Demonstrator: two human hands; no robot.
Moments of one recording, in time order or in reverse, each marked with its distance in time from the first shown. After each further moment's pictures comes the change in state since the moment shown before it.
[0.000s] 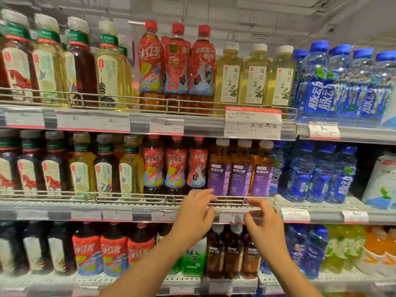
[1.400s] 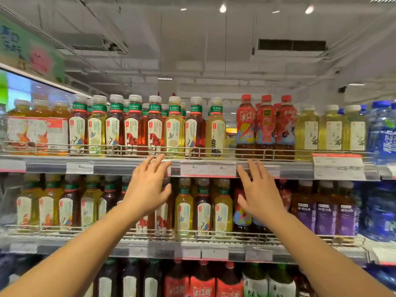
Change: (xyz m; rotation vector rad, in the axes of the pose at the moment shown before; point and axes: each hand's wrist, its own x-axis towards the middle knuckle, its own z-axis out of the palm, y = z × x) left_hand -0.037 -0.168 -0.401 0.646 0.159 -0.078; right_hand 0.062 -0.289 0.144 -0.872 -0.014 -0.475
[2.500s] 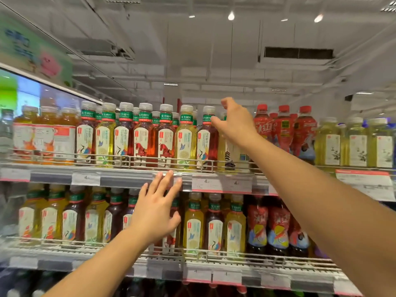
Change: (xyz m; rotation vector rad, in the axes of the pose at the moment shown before) left_hand -0.006 -0.020 0.036 0.094 -0.077 0.028; right_hand 0.171 -0.072 -0.141 0.610 0.239 0.054
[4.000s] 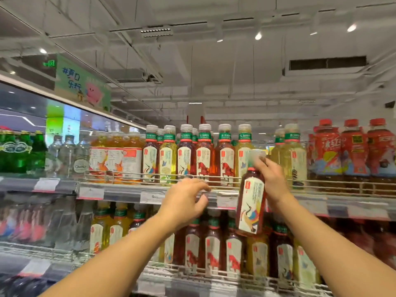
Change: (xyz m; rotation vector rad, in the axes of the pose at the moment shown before) left_hand 0.012 -0.109 -0.080 -0.266 0.139 0.063; right_hand -0.059 -0.027 0.124 1.009 0.009 0.178
